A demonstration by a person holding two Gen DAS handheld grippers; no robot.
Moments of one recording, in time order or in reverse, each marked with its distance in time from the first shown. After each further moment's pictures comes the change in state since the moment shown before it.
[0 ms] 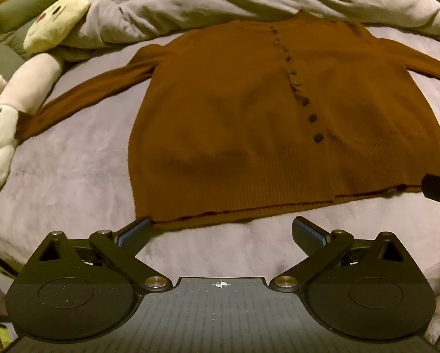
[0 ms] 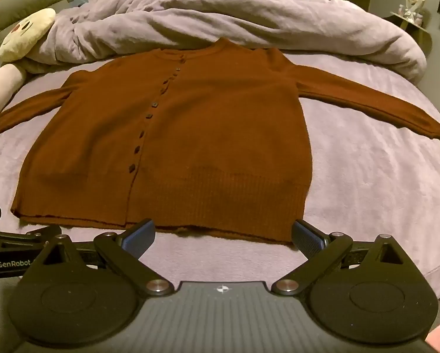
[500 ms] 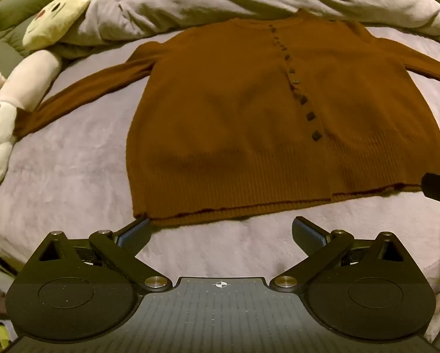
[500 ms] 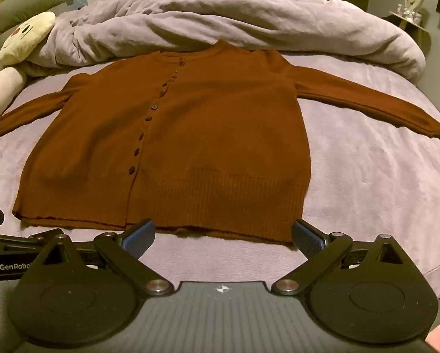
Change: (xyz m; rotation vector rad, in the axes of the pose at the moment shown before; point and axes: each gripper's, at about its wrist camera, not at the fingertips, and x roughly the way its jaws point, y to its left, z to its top) left arm 0.002 -0.001 -0.001 -0.010 0.008 -0.005; right arm -0.003 -0.004 0.001 0.002 0.000 0.011
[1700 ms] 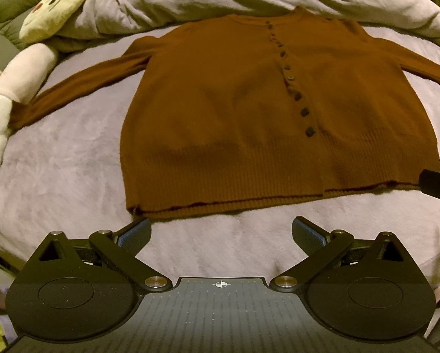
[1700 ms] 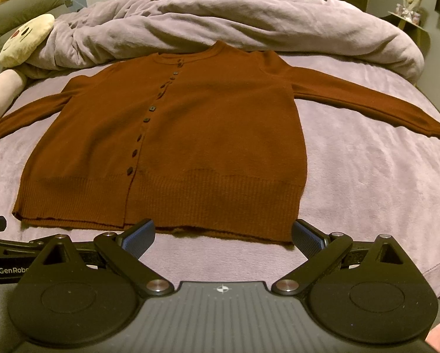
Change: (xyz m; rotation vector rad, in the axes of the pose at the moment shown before) left arm -0.001 0.001 -0.001 -0.014 0.021 -0.029; right arm -0.002 -0.003 -0.001 0.010 -0.009 -0.002
